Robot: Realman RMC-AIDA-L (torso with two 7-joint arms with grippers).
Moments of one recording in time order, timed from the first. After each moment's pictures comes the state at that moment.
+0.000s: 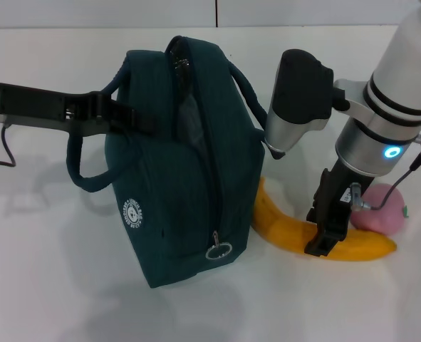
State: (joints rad) left arm -0.58 -2.01 0.78 1.00 2.06 1.78 -2.52; right arm 0.98 2.03 -1.74 -0.97 -2.35 -1.56 2.36
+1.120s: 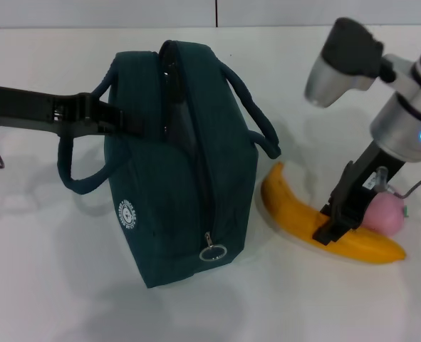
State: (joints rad) left arm -0.56 -1.99 0.77 1.00 2.06 1.77 -2.52; right arm 0.92 2.02 -1.51 -0.97 -2.36 -1.65 2.36
